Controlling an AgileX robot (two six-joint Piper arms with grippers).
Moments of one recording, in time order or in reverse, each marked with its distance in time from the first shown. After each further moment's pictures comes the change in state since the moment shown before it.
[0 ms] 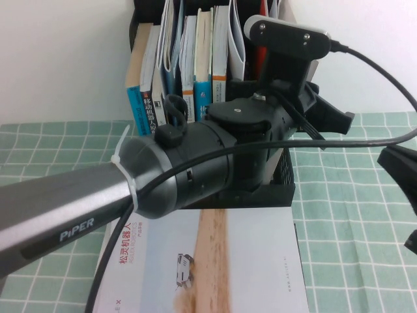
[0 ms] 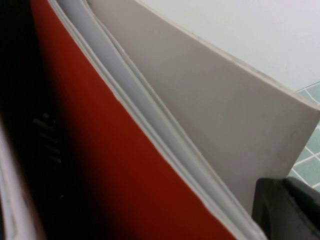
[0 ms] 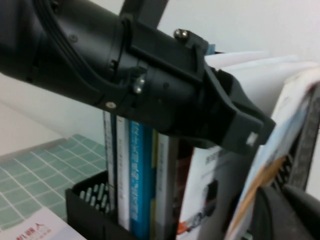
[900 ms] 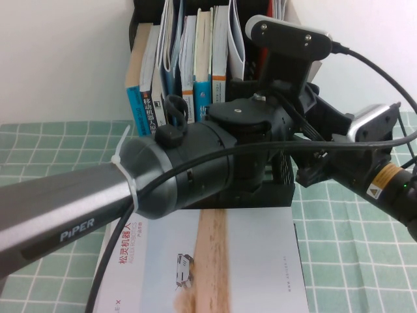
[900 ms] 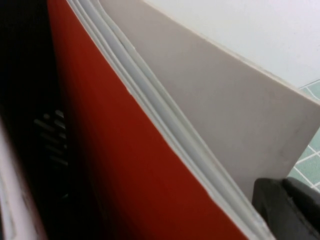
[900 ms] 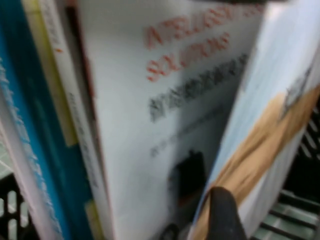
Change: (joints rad) right arm 0.204 0.789 -0.443 0.331 -0.123 -0.171; left arm -0.002 0.000 0.000 0.000 0.000 0.015
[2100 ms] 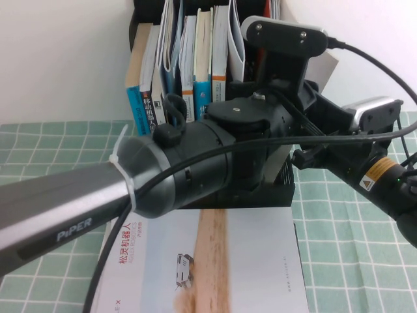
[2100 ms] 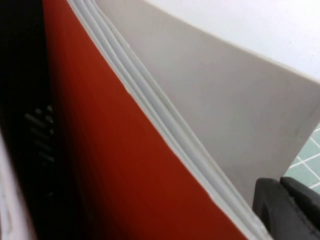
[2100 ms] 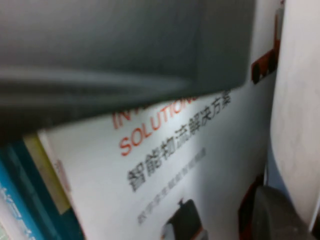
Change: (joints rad) right arm 0.045 0.000 -0.030 0.130 -0.006 0.114; left arm 0.000 -0.002 -0.001 0.000 0.012 -0.059
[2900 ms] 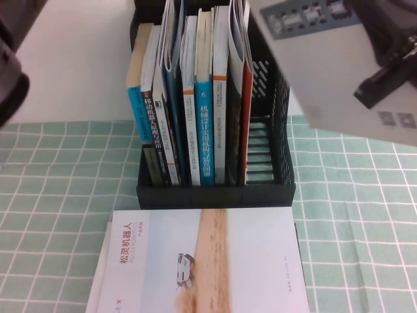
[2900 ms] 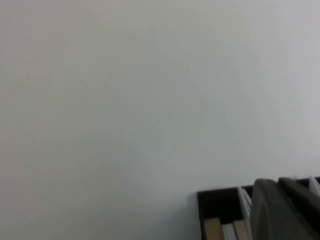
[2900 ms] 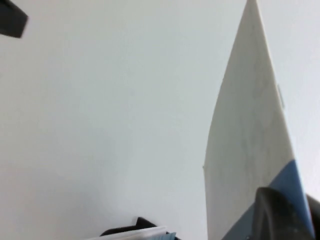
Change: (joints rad) right arm 0.000 -0.596 0.004 -0.105 0.164 -0.272; left arm -0.011 -0.536 0.017 0.000 -0.573 0.398
